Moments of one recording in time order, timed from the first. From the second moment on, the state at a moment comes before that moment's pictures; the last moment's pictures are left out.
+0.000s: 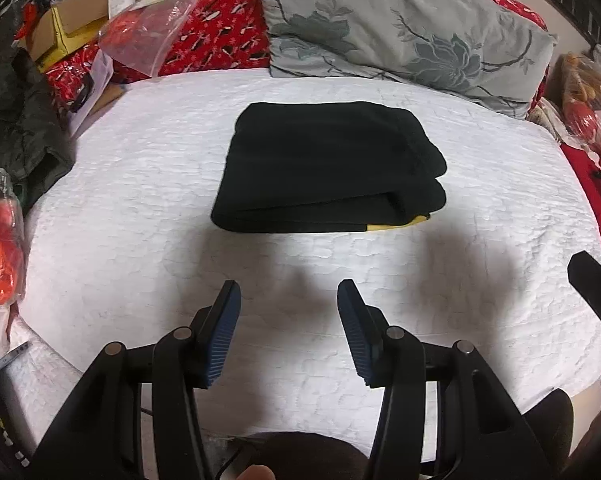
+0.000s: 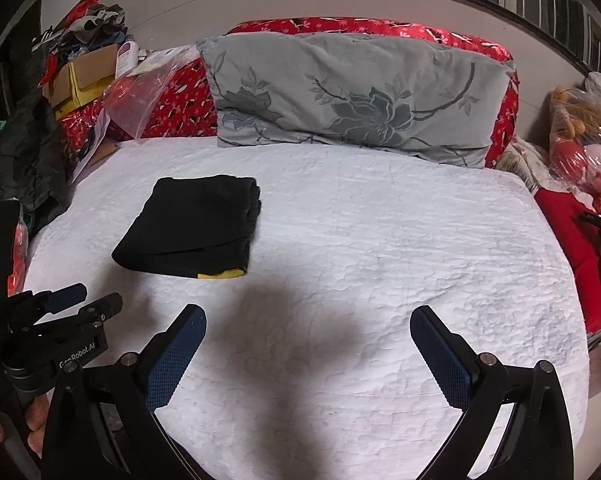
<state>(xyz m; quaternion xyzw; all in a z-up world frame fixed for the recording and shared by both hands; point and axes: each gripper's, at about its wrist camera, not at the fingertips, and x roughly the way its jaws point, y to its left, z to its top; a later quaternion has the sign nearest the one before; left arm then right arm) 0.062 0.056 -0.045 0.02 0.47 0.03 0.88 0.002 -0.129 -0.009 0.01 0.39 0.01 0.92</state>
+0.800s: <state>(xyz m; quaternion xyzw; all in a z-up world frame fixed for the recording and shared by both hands) 0.055 0.031 -0.041 0.03 0.46 -0.01 0.89 0.004 -0.152 -0.018 0.03 0.40 -0.01 0.91</state>
